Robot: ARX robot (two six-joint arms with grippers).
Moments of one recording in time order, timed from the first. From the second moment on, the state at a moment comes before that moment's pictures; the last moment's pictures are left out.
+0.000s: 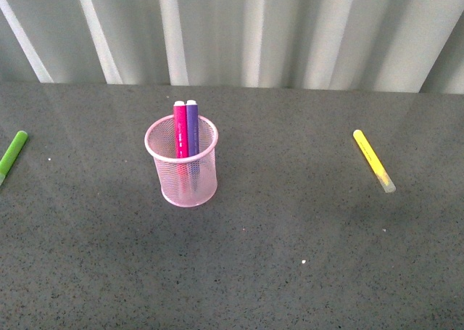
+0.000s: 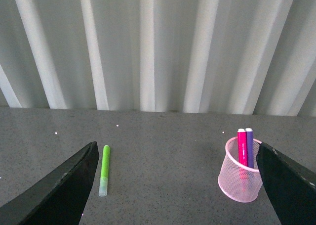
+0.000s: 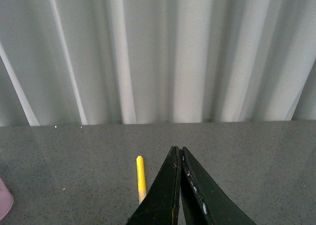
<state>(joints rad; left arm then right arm) 0.00 0.00 0.02 0.00 0.00 0.00 0.00 0.54 0.02 0.54 0.00 0.00</state>
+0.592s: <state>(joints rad) 0.00 0.00 0.02 0.00 0.00 0.00 0.00 0.28 0.02 0.28 0.00 0.00</state>
